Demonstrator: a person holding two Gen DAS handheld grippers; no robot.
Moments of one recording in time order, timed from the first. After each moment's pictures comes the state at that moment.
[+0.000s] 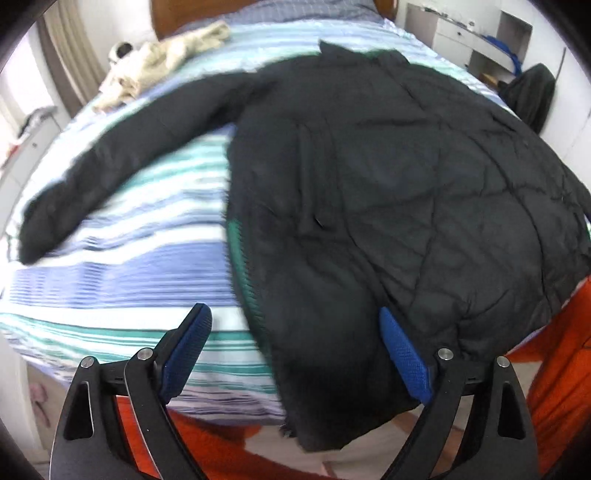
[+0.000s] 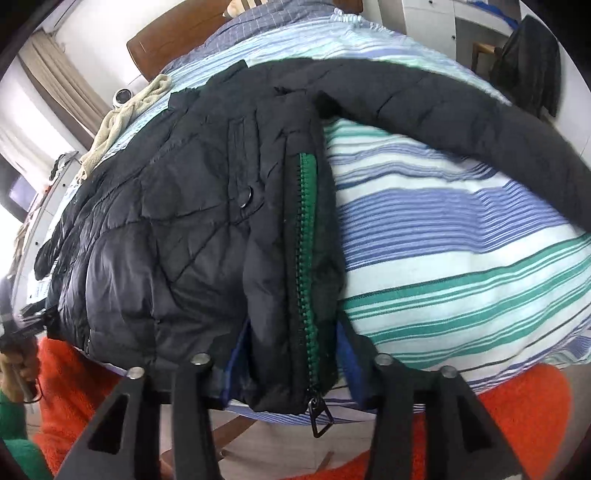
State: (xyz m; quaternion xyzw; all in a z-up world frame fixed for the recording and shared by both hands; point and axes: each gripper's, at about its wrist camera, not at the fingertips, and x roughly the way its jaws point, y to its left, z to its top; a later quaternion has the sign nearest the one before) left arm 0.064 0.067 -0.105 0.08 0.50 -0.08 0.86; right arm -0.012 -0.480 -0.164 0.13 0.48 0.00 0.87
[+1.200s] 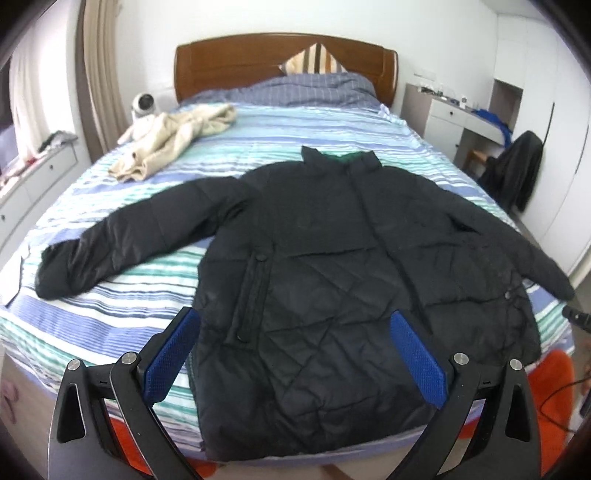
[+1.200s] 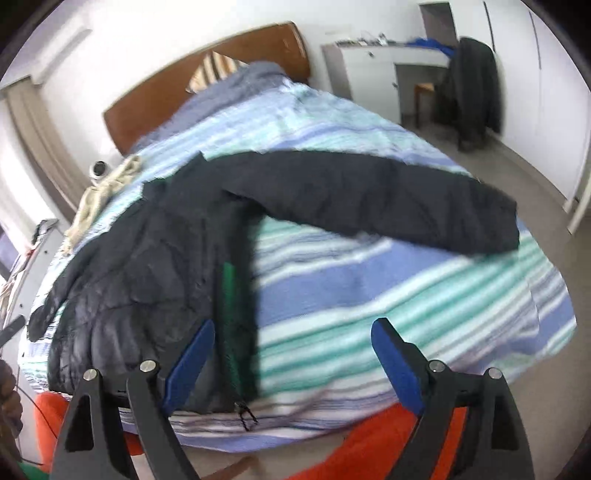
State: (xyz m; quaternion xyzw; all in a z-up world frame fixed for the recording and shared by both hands) left arm 0.040 0.002 -0.025 0.02 0.37 -0.09 0.92; right arm -0.054 -0.544 -0.123 0.19 0.39 -0.09 0.90
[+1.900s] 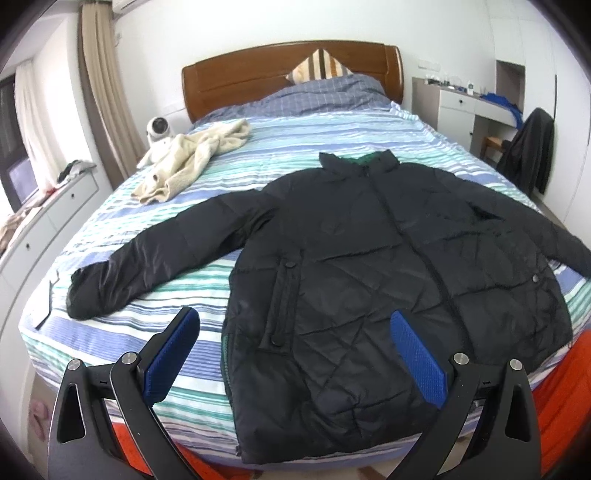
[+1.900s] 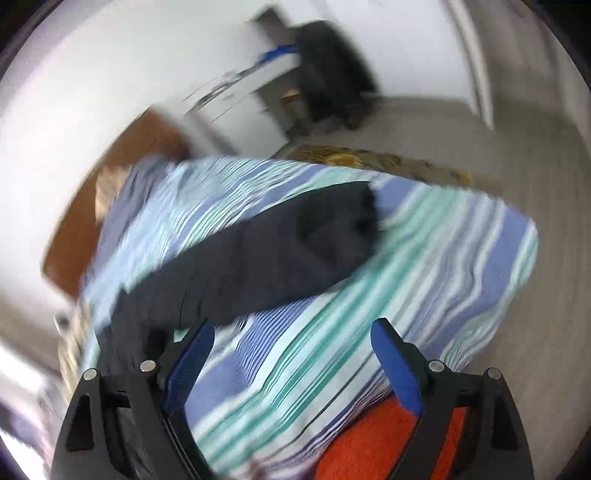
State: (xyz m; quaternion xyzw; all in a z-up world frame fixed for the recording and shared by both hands) left arm 0.040 0.005 -0.025 0.07 0.36 -0.05 0.93; right arm -0.118 -0.697 -0.146 0.46 0.25 -0.25 0.82
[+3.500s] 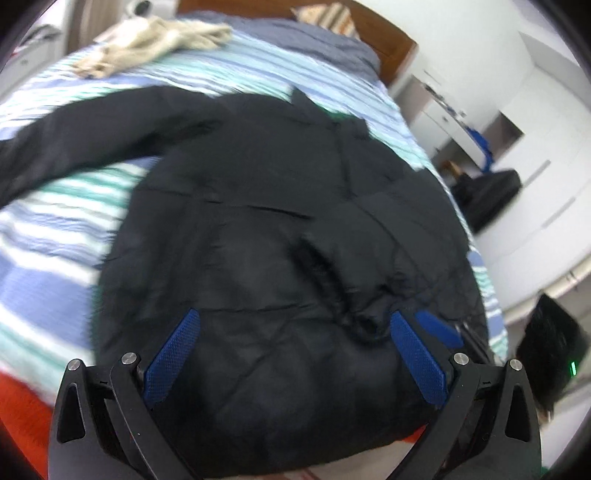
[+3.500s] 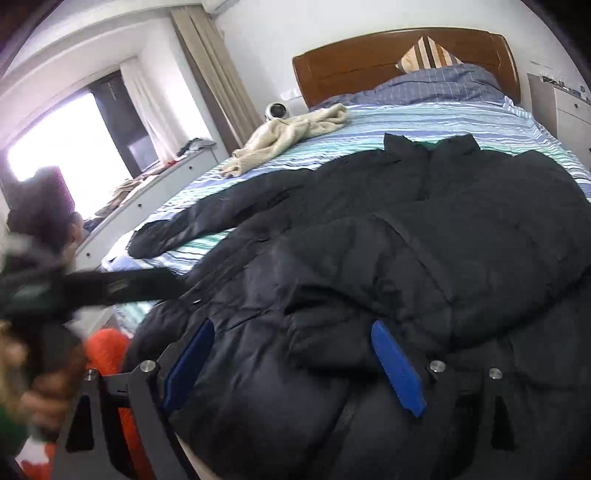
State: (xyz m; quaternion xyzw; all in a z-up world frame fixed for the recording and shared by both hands) left arm 0.114 -0.004 -0.085 -0.15 0.49 -0.18 0.84; right arm 0.086 -0.257 -0.158 0.08 0.33 0.26 0.90
